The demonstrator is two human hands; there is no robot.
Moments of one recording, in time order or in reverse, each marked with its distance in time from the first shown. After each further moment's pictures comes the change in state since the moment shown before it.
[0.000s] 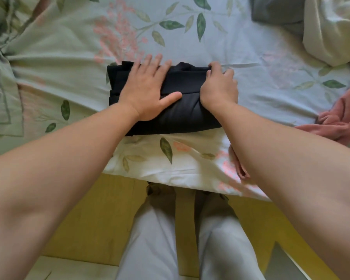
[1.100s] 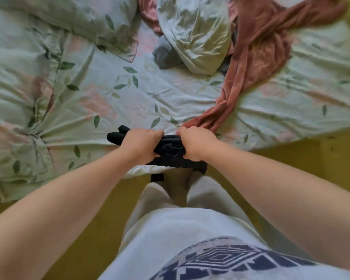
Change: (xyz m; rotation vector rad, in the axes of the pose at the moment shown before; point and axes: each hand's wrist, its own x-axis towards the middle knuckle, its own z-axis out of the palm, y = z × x) left_hand -0.145 0.207 -0.224 0.272 -0.280 0.379; right_hand -0.281 0.073 -0.259 -0.304 -0.346 -0.262
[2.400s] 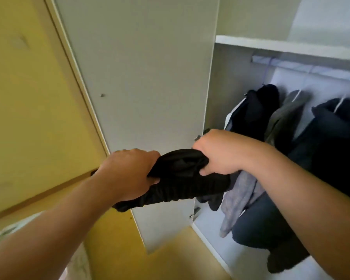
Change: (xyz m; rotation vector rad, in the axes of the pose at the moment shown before) left_hand -0.225 0.647 -0.244 0.584 0.360 1.793; right_hand -0.744 0.001 0.102 0.650 0.542 1.625
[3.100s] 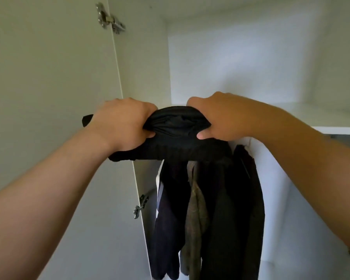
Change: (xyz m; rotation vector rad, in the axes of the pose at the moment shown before) left_hand 0.124 0.041 -0.229 -0.013 0.660 0.566; right_hand -0.124 0.037 -0.161 -0.146 0.518 0.569
